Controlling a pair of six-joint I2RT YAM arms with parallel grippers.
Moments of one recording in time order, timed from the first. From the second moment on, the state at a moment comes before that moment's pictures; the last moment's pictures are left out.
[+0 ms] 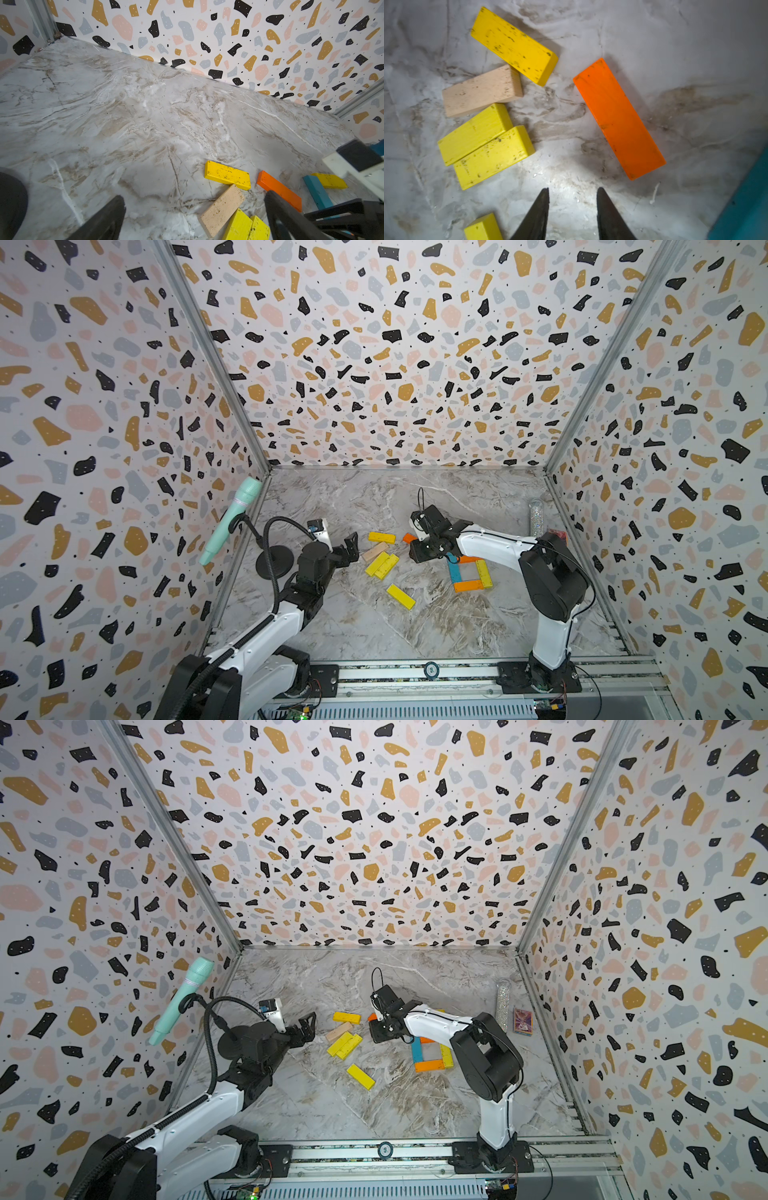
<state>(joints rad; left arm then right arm) -0.32 1.02 0.36 0.30 -0.16 -0.38 0.72 1.90 1.26 -0.43 -0.12 0.34</state>
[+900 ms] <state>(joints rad) -0.32 1.03 0.36 0.32 -0.16 -0.38 0.70 2.02 1.34 -0.37 -0.07 0.36</state>
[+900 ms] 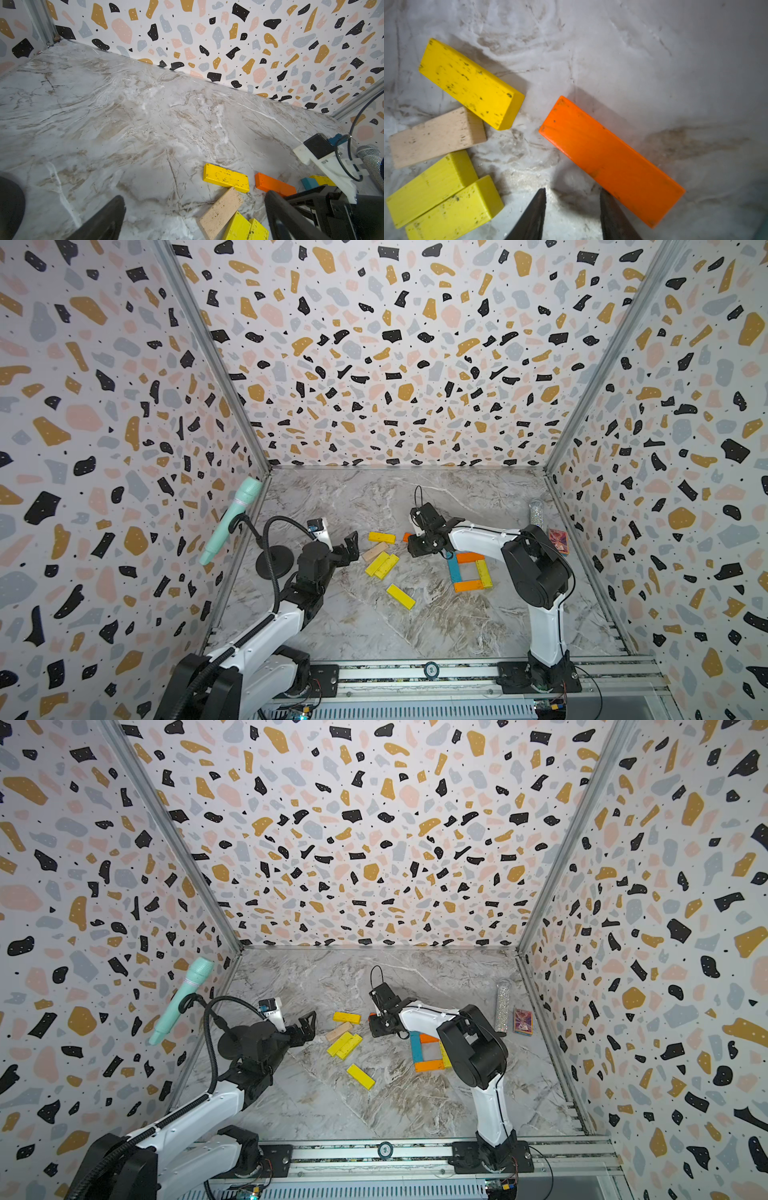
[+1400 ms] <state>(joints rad) -0.32 1.04 0.36 0.34 -0.15 -0.38 0.70 2.05 1.38 -0.37 -0.02 0.32</state>
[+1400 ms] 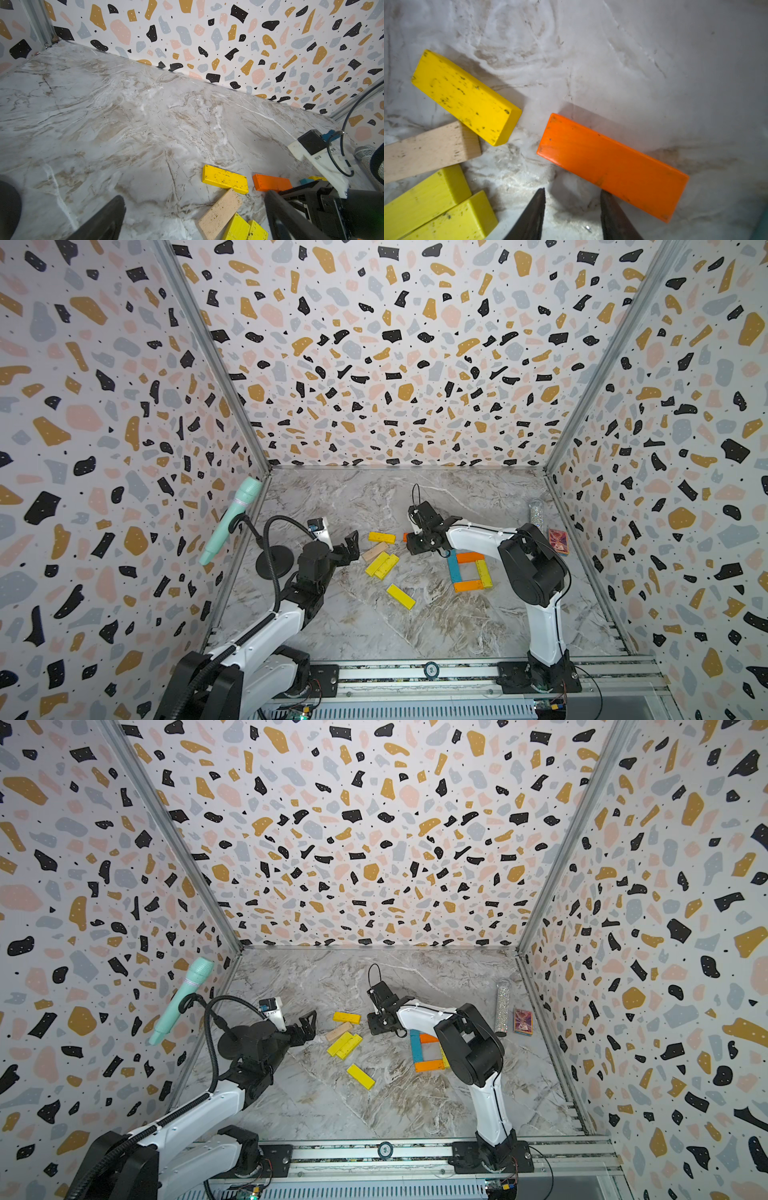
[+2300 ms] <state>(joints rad) -0.32 1.03 0.35 0.34 -0.14 -0.39 1.02 1.76 1.16 -0.41 -0.03 0.27</state>
